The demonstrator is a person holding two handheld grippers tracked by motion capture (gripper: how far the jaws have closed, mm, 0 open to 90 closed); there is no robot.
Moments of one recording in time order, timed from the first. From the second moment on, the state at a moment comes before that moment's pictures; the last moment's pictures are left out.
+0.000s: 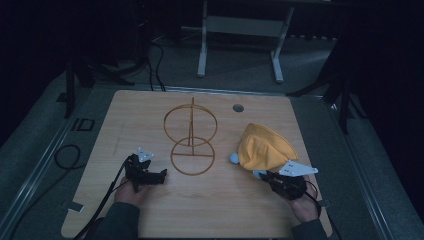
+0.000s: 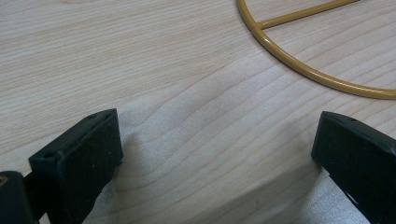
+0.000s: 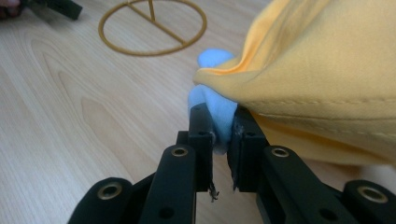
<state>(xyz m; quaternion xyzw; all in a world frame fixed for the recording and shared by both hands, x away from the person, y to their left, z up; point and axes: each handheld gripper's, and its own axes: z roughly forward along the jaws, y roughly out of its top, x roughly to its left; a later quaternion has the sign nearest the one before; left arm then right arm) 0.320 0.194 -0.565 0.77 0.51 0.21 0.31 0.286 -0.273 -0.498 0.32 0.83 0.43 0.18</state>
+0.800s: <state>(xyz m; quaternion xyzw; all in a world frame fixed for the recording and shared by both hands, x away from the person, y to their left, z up) 0.320 0.194 -0.565 0.77 0.51 0.21 0.31 0.281 -0.261 -0.436 0.28 0.78 0.52 0.20</state>
